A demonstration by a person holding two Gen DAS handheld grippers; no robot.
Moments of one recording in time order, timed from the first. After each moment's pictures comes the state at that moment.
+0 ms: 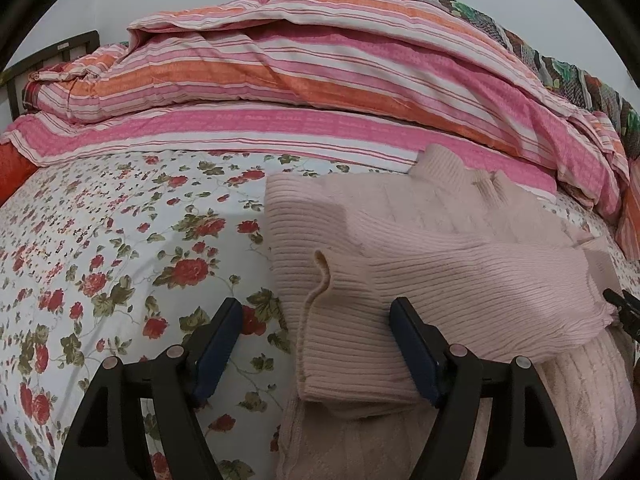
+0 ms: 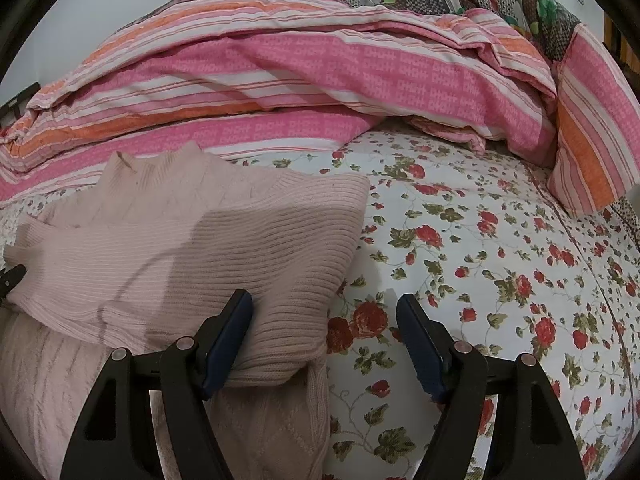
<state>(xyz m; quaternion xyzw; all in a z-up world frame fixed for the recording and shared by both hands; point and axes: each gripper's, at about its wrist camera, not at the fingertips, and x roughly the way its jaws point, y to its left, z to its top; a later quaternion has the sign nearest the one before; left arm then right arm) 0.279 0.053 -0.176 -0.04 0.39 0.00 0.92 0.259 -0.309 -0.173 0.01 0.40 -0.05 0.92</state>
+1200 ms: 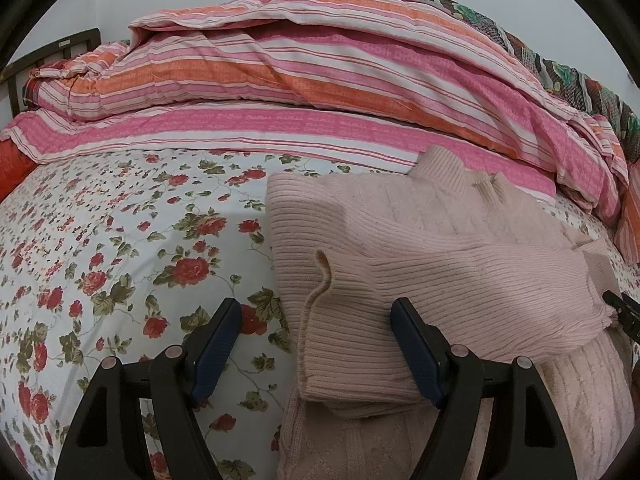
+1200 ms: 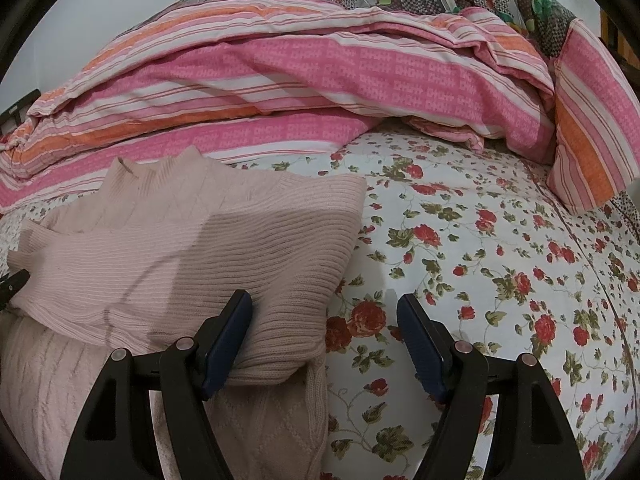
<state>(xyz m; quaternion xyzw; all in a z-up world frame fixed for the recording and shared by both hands) 0.279 0.054 -0.176 -0.05 0.39 0.00 0.92 0.259 -0.311 -0.173 0.02 0.39 -0.05 0.92</state>
